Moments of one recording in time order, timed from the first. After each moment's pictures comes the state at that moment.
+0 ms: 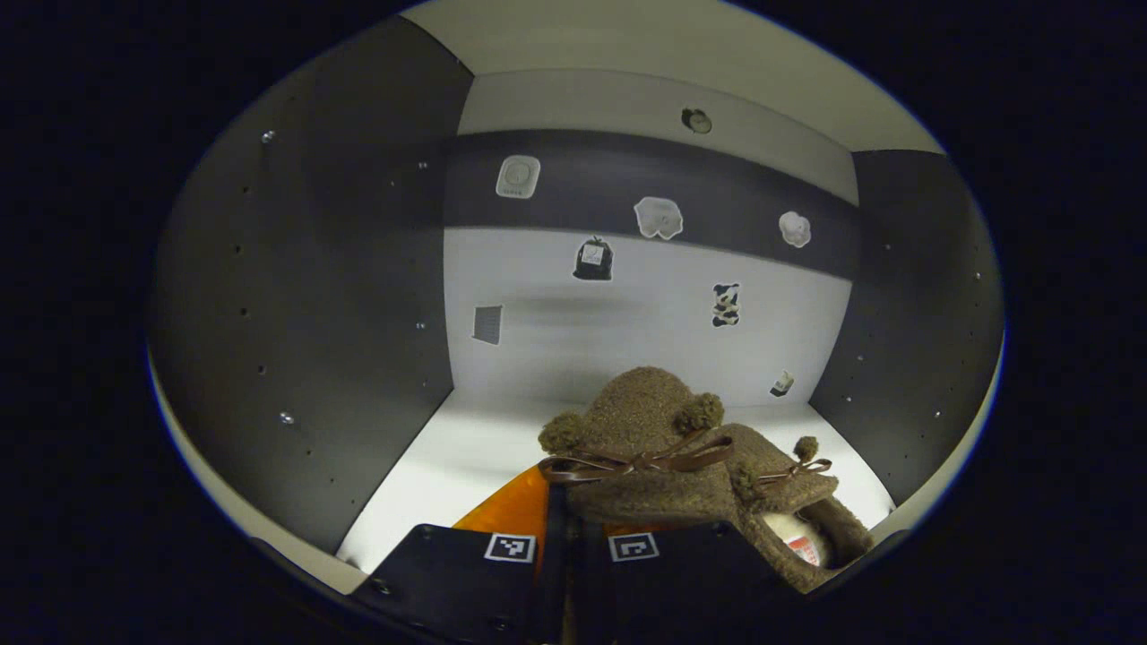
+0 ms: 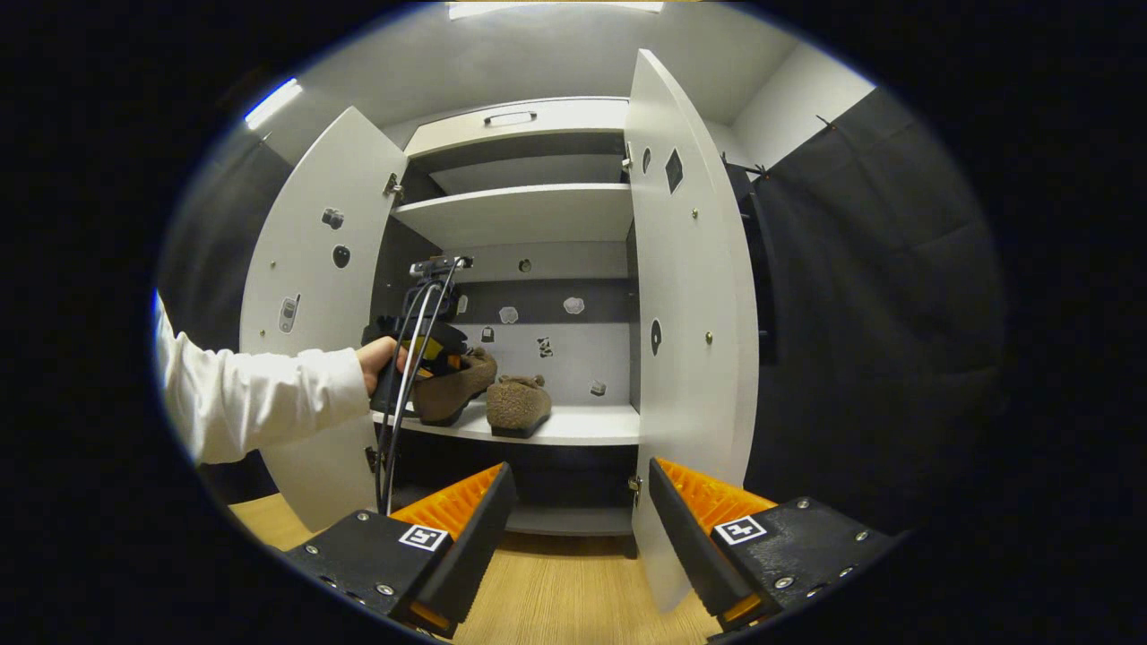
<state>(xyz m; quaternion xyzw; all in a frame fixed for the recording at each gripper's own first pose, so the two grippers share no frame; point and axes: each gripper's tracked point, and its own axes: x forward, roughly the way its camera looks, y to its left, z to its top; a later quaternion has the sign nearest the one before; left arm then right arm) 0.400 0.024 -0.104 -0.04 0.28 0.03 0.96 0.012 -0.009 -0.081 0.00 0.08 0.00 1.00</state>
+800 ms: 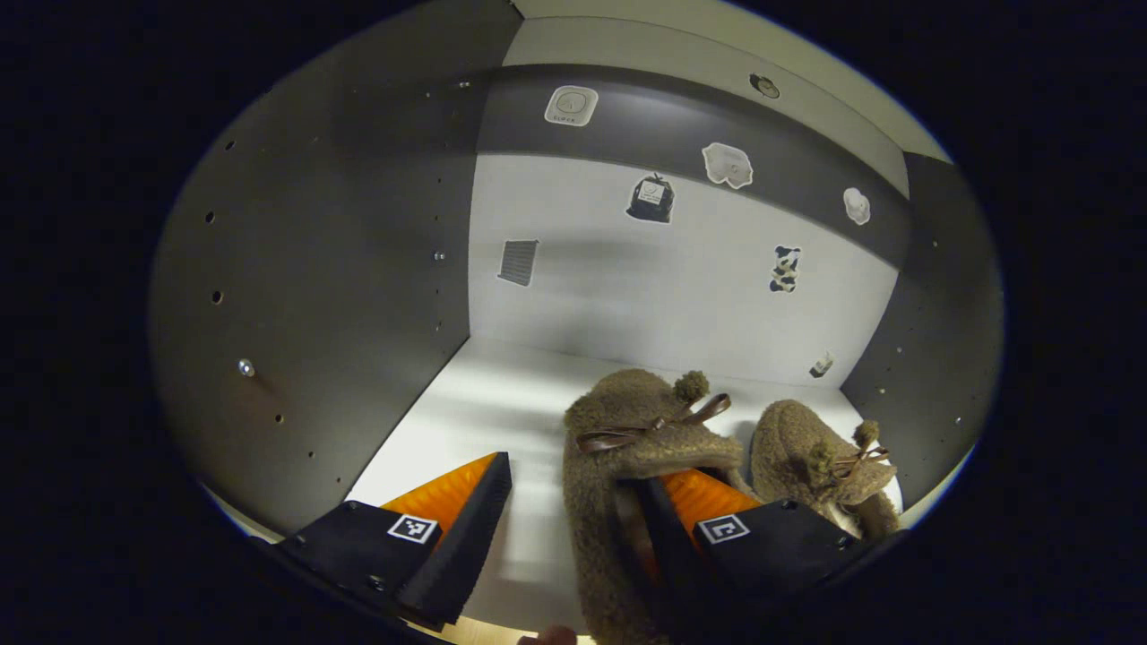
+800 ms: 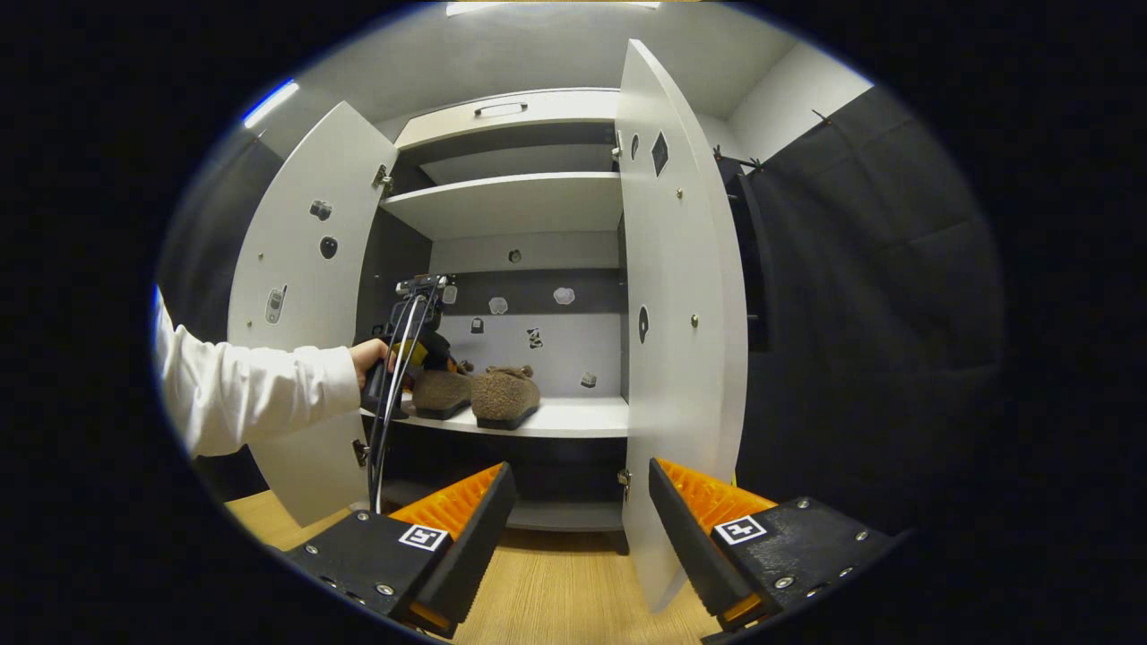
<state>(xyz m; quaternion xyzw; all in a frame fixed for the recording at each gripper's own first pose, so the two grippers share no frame) 0.386 0.041 -0.133 -0.09 0.34 0.04 0.94 0.014 -0.020 -0.093 0.00 0.08 -0.01 1.00</state>
